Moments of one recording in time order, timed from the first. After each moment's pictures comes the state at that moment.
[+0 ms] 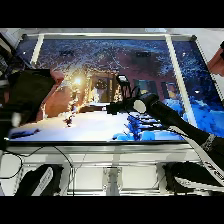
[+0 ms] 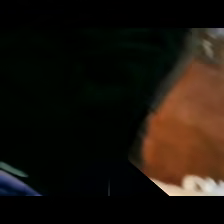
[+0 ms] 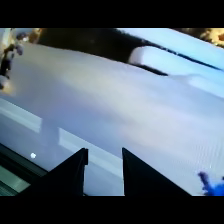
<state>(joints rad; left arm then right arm) 0.30 -0.82 0.67 1.93 -0.64 -1.92 0.69 -1.31 1.11 -1.34 0.79 1.86</state>
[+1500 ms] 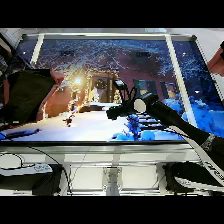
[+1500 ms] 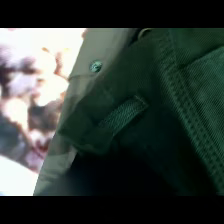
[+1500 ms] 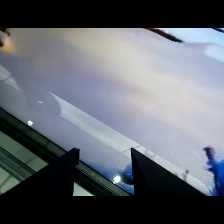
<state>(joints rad) 0.79 -1.45 0.98 1.39 -0.56 -1.47 0.69 -1.31 1.11 -1.26 0.90 1.75</state>
